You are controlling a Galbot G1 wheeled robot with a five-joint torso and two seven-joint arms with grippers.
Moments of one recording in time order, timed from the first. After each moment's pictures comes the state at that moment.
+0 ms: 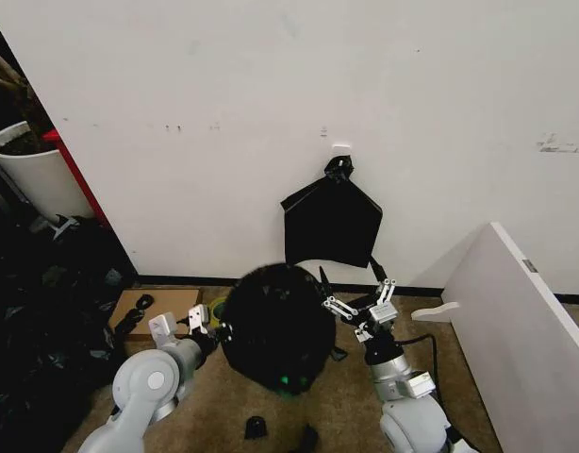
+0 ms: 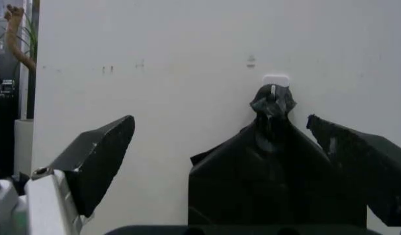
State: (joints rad) left arm 1.32 -1.20 -0.42 -2.02 -1.17 0.75 -0.55; right arm -1.37 1.16 0.13 1.96 0.09 0.50 0.19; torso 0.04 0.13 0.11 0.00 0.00
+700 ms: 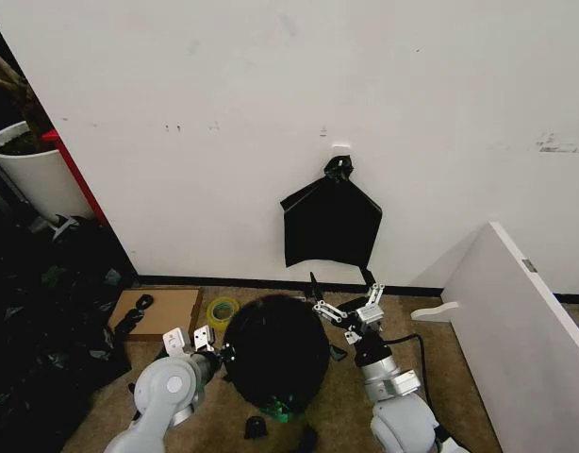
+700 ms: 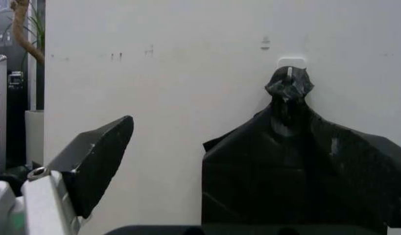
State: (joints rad) left arm 1.32 -1.28 -0.39 -1.95 -1.17 0.74 -0.65; right arm -1.35 1.17 0.09 1.94 0.09 0.47 0.20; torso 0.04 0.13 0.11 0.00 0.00
